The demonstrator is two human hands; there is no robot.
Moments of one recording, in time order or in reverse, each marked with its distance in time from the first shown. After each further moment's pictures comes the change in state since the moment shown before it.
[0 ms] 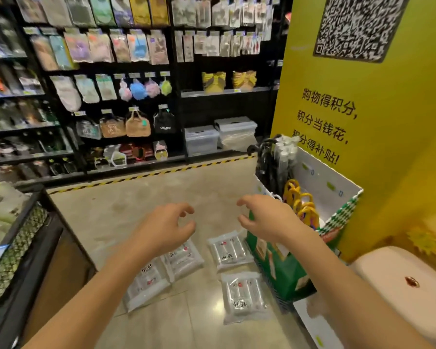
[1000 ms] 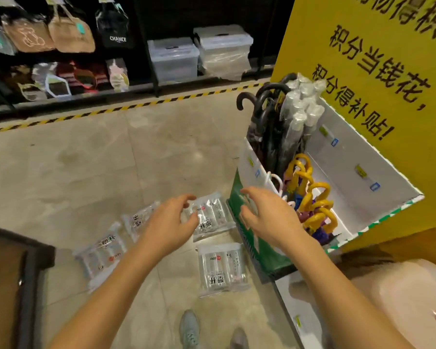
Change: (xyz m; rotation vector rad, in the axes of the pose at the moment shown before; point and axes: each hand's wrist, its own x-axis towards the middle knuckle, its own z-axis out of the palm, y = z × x) left_hand 0.345 -0.041 0.204 -0.297 -0.151 -0.151; right_hand 0.270 0.212 0.152 0.197 -0.097 0.190
